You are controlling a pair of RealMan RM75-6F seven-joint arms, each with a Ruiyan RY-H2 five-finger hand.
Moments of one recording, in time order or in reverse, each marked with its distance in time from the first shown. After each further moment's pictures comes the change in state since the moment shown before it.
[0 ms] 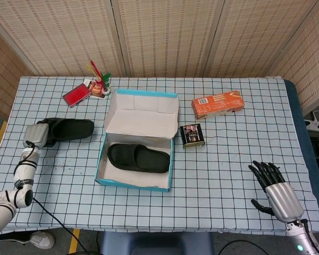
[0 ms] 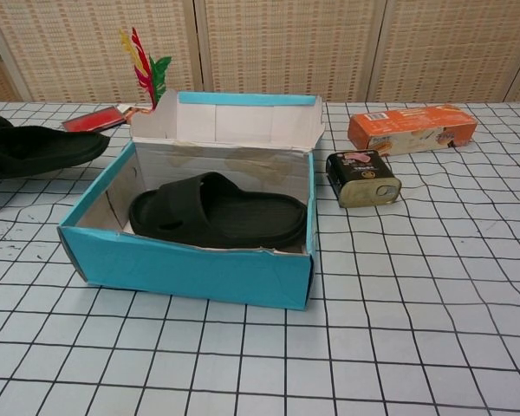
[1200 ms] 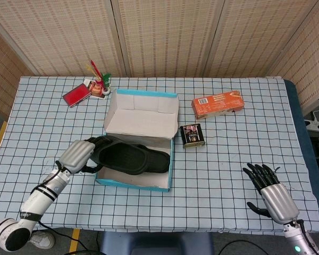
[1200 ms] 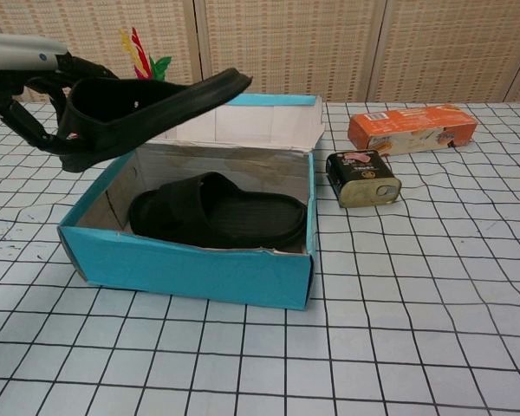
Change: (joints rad) left arm 0.001 0.531 -0.033 -1.310 -0.018 0.175 0.285; right arm 0.014 0.000 -0.019 0.000 -0.035 -0.011 0.022
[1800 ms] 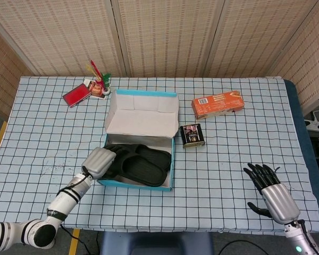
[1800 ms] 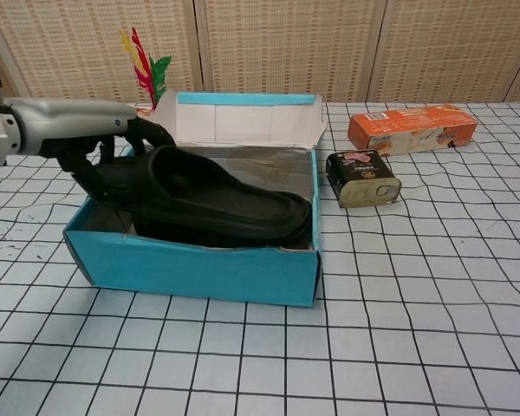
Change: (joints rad) left arm -0.147 -0.201 0.074 0.042 -0.226 0.063 0.318; right arm 0.000 0.003 0.000 0.003 0.003 0.002 0.009
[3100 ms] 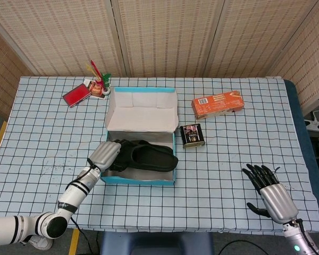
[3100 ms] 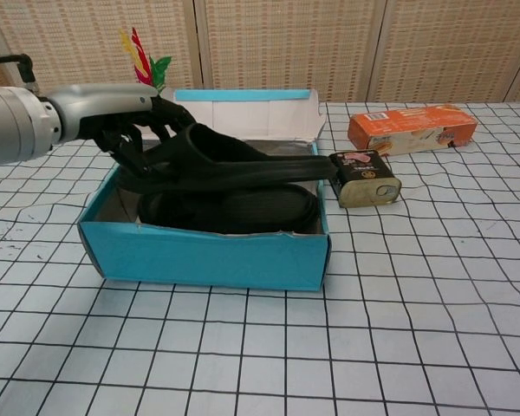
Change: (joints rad) left arm -0.019 -0.089 -0.079 0.095 -0.037 -0.024 -0.228; right arm 0.006 -0.004 -0.003 -0.004 0.016 -0.026 -0.012
